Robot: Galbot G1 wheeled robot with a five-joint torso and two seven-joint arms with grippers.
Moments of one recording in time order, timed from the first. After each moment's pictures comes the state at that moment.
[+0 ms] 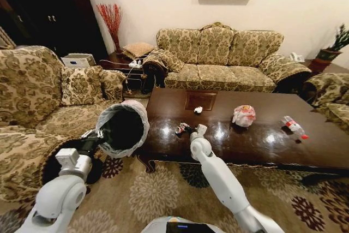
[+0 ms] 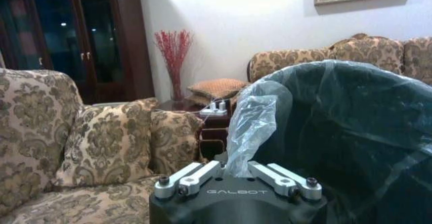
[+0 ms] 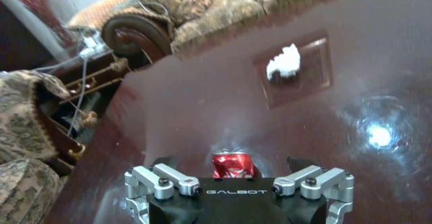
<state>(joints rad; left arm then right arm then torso) 1.65 -1.09 -0.87 -2.37 -0.52 0.34 -0.23 -0.75 1.40 0.04 1.51 0.92 -0.37 0.62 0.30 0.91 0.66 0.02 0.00</state>
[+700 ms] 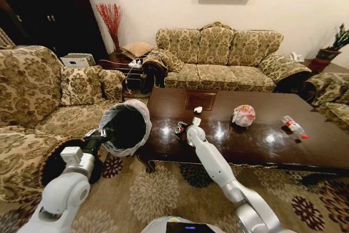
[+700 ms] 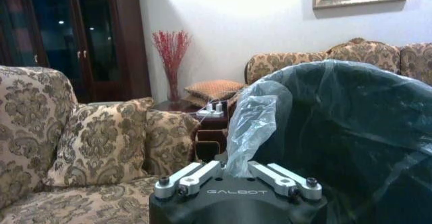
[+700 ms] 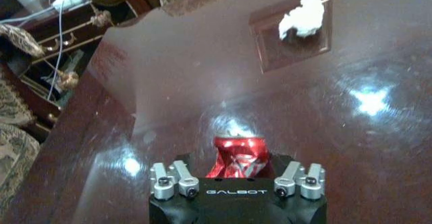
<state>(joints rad) 1.61 -1.09 -0.85 -2.35 -0.52 0.34 -0.23 -0.59 1.47 0.01 1.23 0.97 -0.46 0.60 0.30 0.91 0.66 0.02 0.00</state>
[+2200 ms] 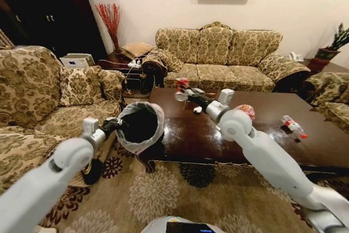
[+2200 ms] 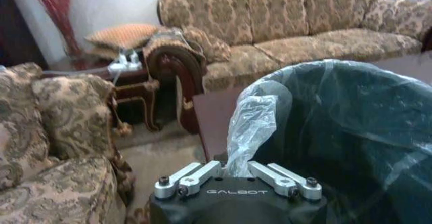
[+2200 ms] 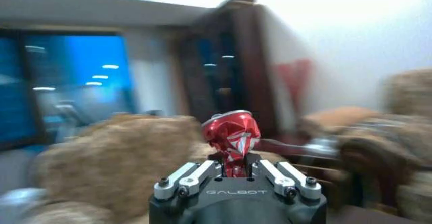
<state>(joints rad) 1.26 -0.53 -0.63 -2.15 -1.01 0.57 -0.21 -0.37 0.93 -0.20 2.09 1.20 -0.37 0.22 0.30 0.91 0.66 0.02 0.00</state>
